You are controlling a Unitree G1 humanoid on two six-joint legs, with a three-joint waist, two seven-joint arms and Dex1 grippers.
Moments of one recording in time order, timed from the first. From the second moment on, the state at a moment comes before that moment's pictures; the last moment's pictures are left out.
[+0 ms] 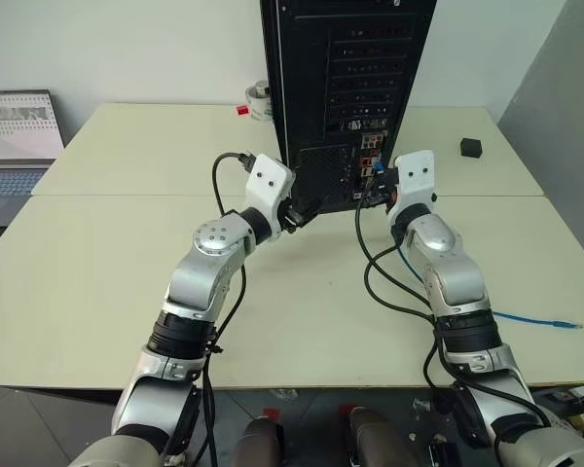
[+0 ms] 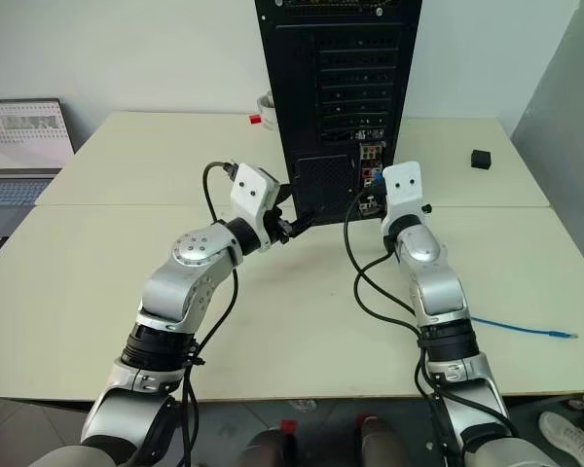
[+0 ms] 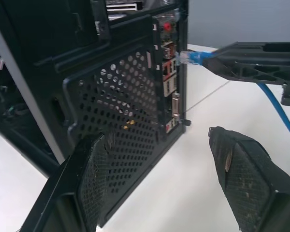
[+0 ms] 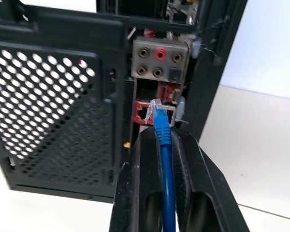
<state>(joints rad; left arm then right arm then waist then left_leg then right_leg) -0.66 0.31 -0.12 -0.01 -0.21 0.44 -0.44 -0.69 -0.17 0.03 0.14 0.06 0.36 0.08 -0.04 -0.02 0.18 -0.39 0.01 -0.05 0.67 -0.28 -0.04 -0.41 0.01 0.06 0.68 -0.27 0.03</state>
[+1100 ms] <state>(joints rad) -0.60 0.29 -0.11 -0.05 -0.14 0.41 -0.40 -0.77 -0.11 -0.03 0.30 0.09 0.34 0.09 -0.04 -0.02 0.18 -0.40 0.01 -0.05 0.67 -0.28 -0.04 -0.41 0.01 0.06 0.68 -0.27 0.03</state>
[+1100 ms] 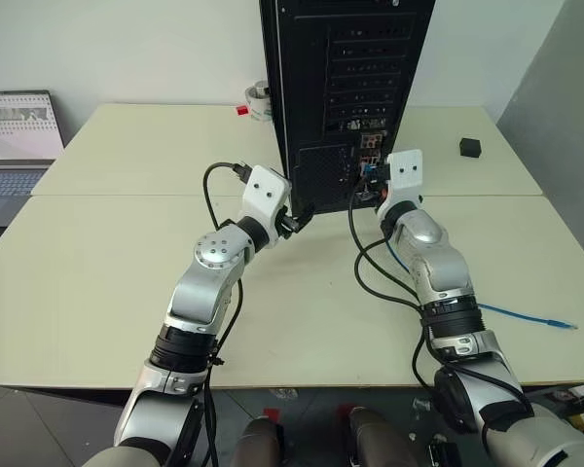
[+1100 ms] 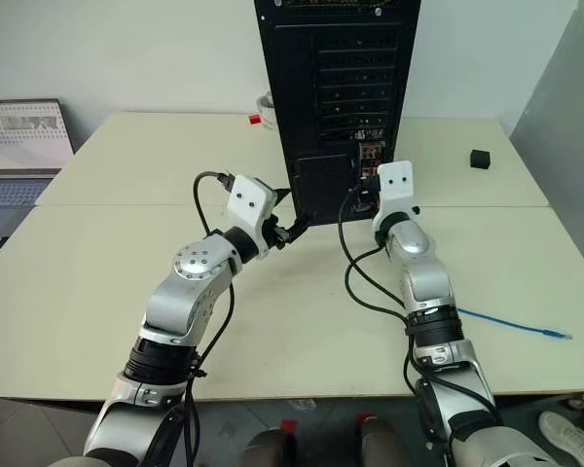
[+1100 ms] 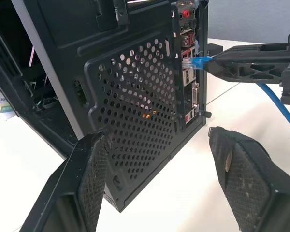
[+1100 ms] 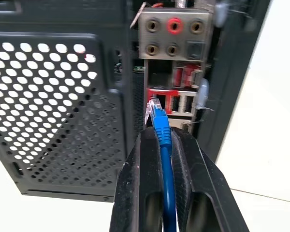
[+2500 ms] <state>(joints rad) -0.58 0.29 -0.11 -0.05 -0.13 0.41 -0.40 -0.82 -0.06 -0.02 0.29 0.10 0.40 0.05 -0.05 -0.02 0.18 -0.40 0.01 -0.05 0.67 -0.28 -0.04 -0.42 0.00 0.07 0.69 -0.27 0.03</state>
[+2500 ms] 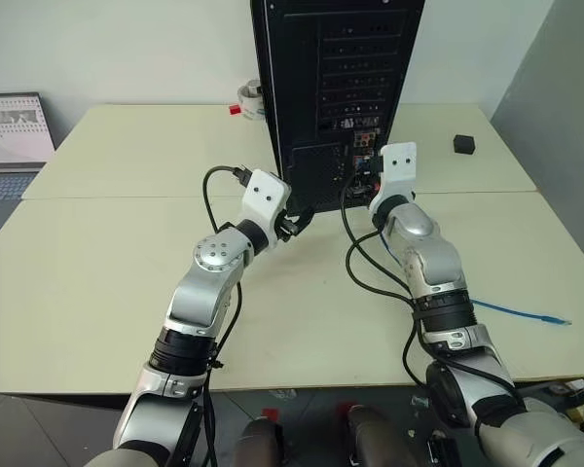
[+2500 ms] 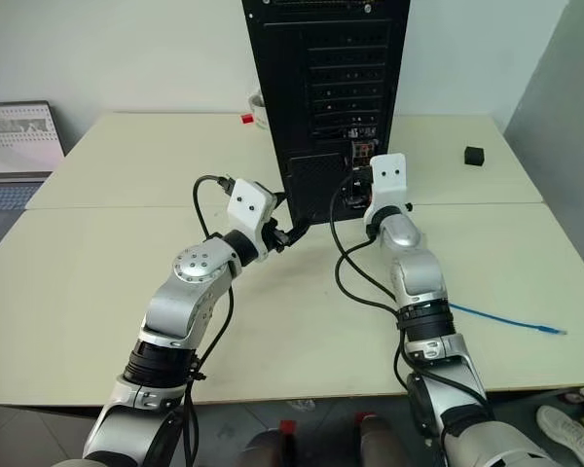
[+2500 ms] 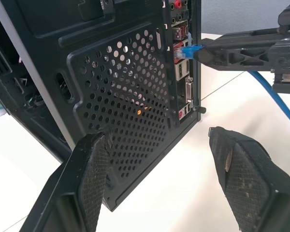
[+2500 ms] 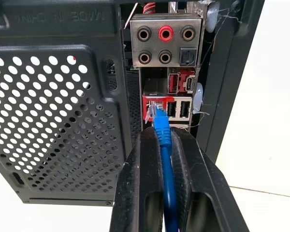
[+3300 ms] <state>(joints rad) -0.58 0.29 -0.11 -0.07 -0.13 0.43 -0.40 -0.88 0.00 -0.02 0.39 0.09 0.38 0.01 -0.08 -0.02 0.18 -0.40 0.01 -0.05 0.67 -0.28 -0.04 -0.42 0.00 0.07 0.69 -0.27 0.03</state>
